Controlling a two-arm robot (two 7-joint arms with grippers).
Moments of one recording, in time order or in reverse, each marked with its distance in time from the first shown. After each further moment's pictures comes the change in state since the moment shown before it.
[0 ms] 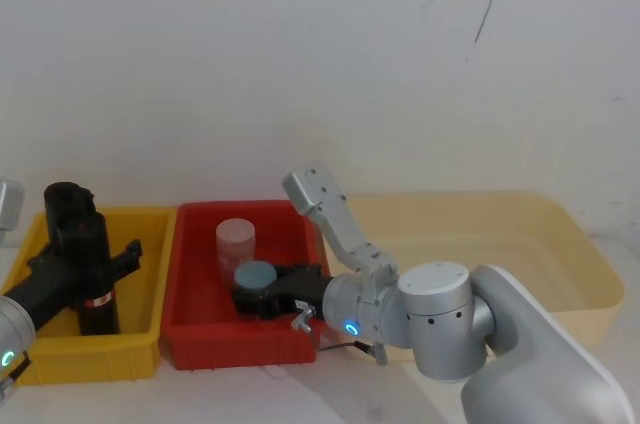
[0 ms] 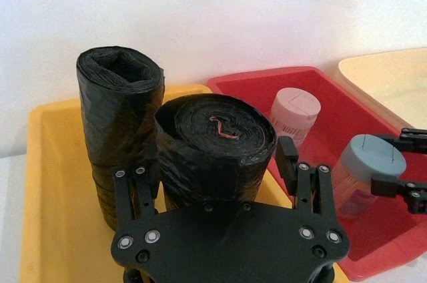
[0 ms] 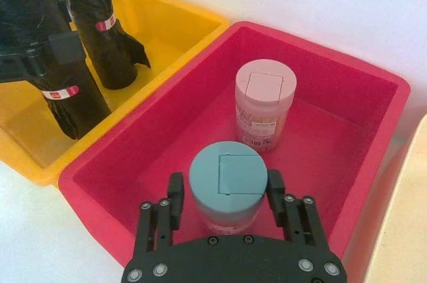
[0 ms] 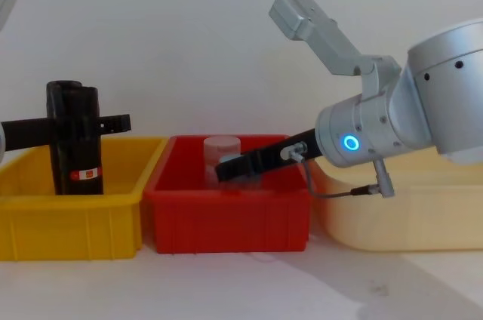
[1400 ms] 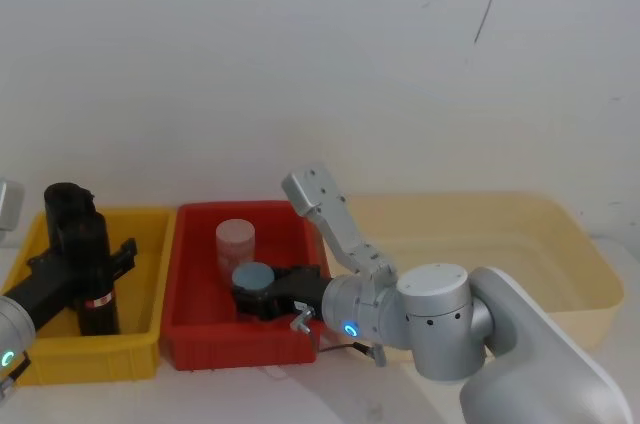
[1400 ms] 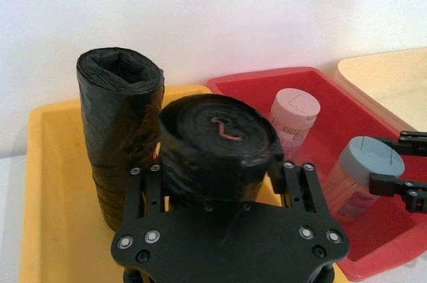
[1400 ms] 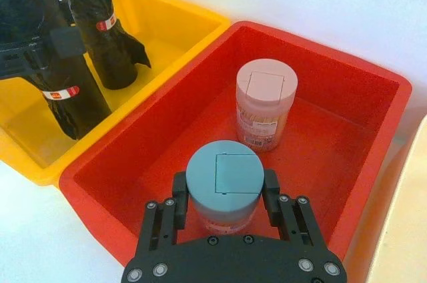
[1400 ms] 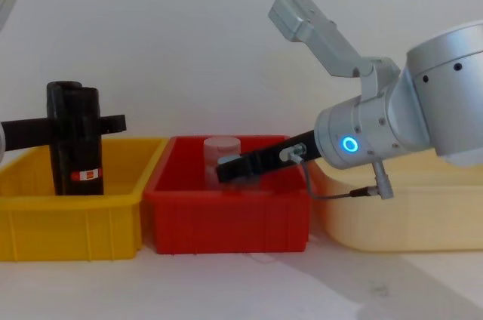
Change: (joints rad) left arm 0.000 0.000 0.000 0.000 0.000 0.000 0.000; right arm -0.002 -0.003 0.001 0.004 -0.001 -0.002 0.000
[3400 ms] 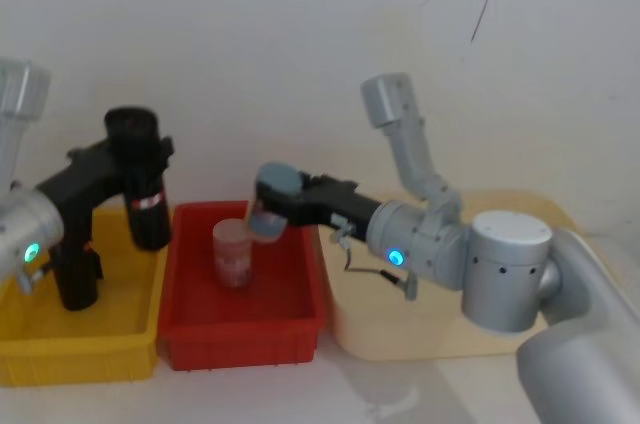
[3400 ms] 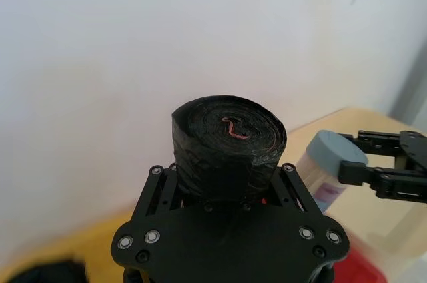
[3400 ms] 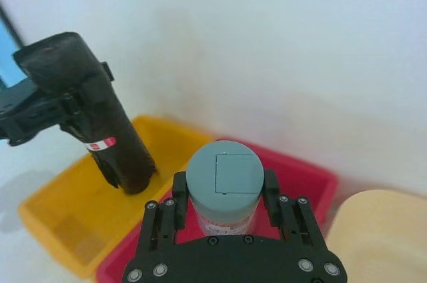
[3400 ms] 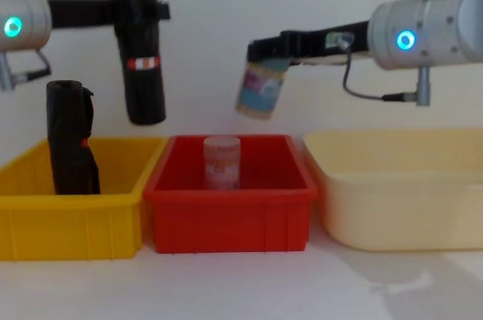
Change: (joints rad) left arm -0.195 -0.011 0.060 -0.006 -0.033 0.027 -0.111; right arm -0.021 0.024 0.167 -0.173 0.130 -0.045 0.018
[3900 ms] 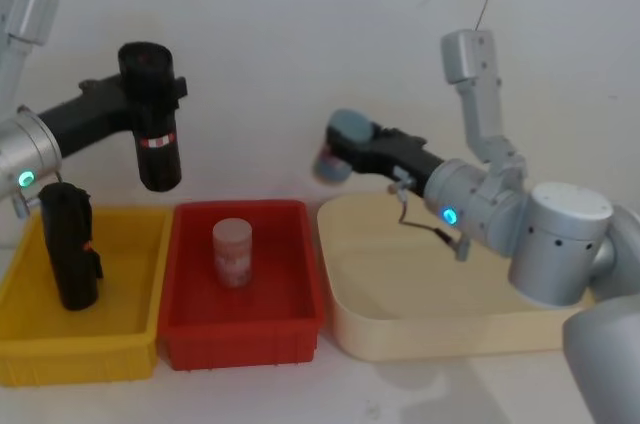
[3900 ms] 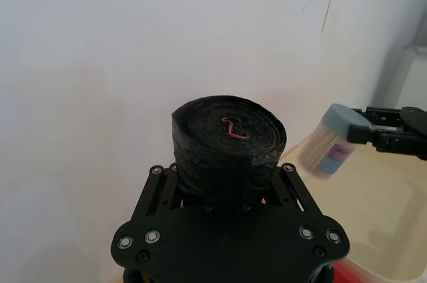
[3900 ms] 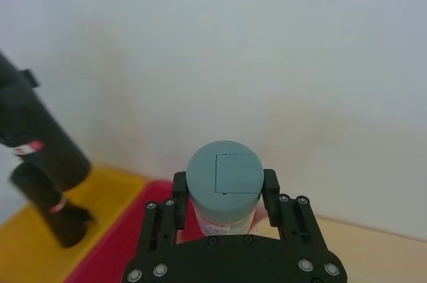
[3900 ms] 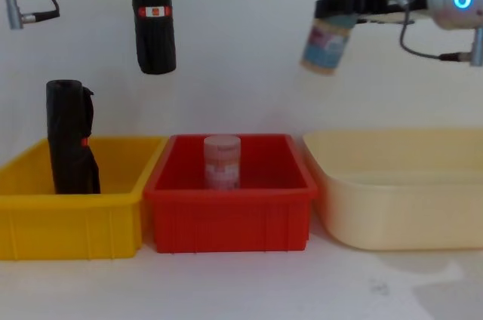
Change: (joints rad) left arm -0.226 0.004 0.064 0.190 0.002 -0.038 -0.179; right arm 0.013 0.030 0.098 -0.040 0.006 -0.024 -0.110
